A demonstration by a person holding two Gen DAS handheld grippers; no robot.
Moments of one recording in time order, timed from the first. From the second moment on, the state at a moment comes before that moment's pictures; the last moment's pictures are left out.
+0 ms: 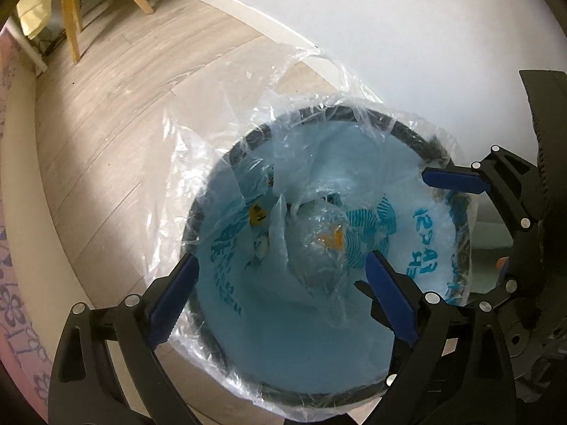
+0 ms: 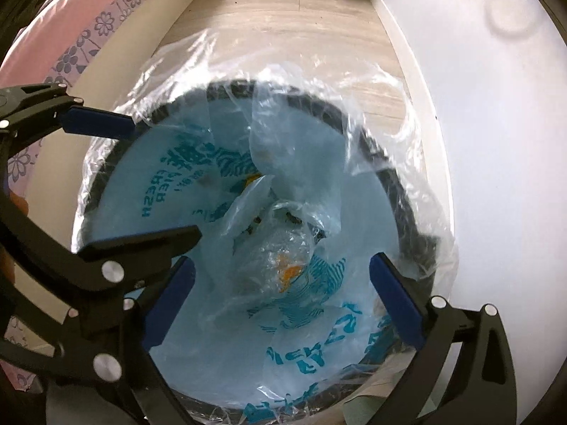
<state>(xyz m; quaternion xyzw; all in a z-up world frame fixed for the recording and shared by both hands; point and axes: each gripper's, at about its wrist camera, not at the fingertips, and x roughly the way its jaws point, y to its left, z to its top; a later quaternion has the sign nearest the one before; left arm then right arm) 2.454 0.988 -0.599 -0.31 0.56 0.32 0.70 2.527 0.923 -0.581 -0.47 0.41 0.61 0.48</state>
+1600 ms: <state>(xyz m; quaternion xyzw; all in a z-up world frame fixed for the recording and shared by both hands) 2.299 0.797 -0.206 -0.36 0.35 0.60 0.63 2.429 0.819 -0.218 -0.49 0.17 0.78 0.36</state>
